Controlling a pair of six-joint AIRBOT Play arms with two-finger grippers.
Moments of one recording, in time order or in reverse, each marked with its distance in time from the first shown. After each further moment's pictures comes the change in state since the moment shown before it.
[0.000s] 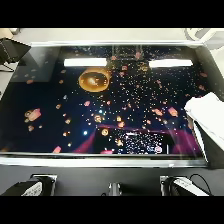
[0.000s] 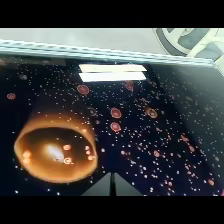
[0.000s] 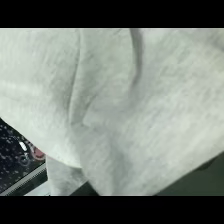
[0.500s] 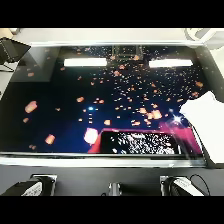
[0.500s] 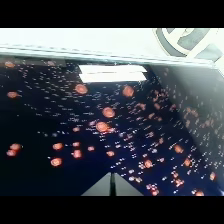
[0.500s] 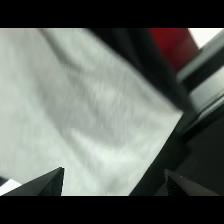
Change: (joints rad) left arm 0.000 0.000 0.003 0.000 0.002 0.000; right arm -0.002 0.043 0.019 -0.034 -0.273 -0.060
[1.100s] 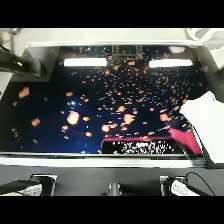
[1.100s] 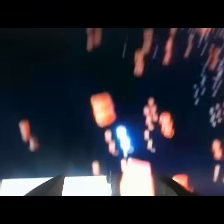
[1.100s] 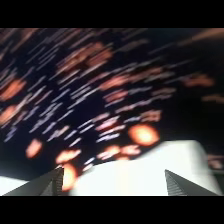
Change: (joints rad) left arm -0.211 -0.294 0.190 0.715 -0.354 -0.262; right arm 0.795 -0.124 0.373 0.085 -0.057 -0.051
